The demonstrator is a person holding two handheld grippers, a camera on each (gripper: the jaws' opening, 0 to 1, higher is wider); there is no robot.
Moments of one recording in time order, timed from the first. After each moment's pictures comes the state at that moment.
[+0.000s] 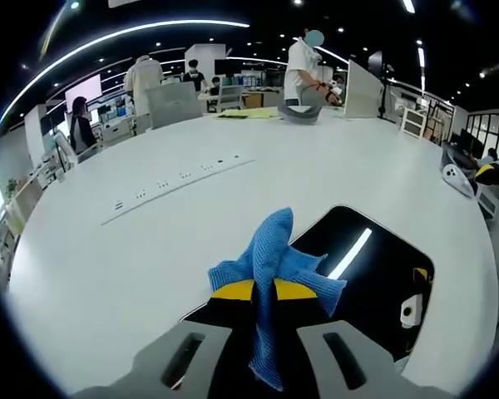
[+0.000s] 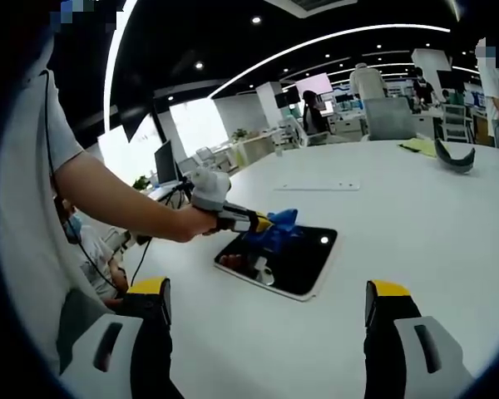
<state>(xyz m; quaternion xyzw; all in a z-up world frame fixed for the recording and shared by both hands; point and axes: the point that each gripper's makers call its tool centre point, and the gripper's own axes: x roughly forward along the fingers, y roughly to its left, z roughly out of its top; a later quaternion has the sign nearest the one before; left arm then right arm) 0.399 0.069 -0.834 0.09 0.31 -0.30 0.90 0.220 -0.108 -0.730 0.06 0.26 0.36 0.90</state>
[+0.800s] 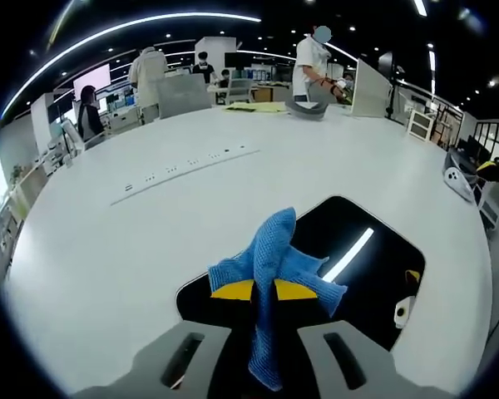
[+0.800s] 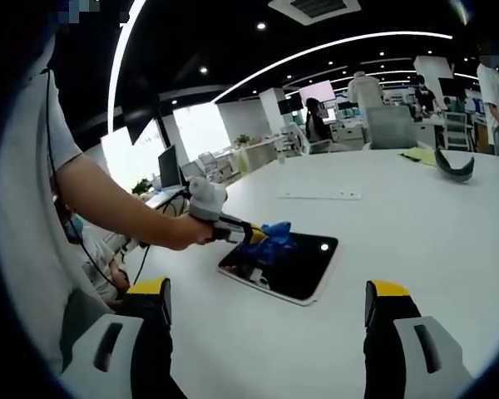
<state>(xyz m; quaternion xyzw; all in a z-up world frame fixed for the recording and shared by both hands) 0.377 0.079 -0.834 0.08 0.33 -0.28 0.90 0.215 -0.110 -0.716 0.06 0.24 0.36 0.90</state>
